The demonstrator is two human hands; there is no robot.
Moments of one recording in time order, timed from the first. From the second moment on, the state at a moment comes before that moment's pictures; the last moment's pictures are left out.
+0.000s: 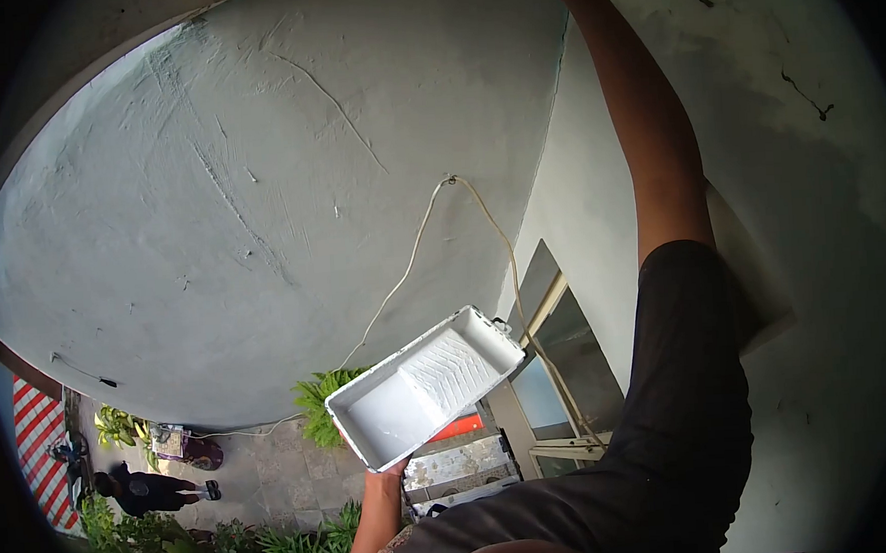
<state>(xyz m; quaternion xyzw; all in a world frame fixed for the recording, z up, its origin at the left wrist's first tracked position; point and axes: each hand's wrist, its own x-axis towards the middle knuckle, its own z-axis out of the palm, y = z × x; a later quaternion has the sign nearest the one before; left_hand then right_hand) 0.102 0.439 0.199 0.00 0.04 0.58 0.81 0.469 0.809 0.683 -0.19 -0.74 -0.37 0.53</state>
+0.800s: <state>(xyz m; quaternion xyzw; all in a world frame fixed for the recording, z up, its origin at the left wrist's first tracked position) 0.099 0.433 0.202 0.04 0.03 0.60 0.80 0.467 0.825 0.571 -0.29 -0.83 -0.30 0.37</state>
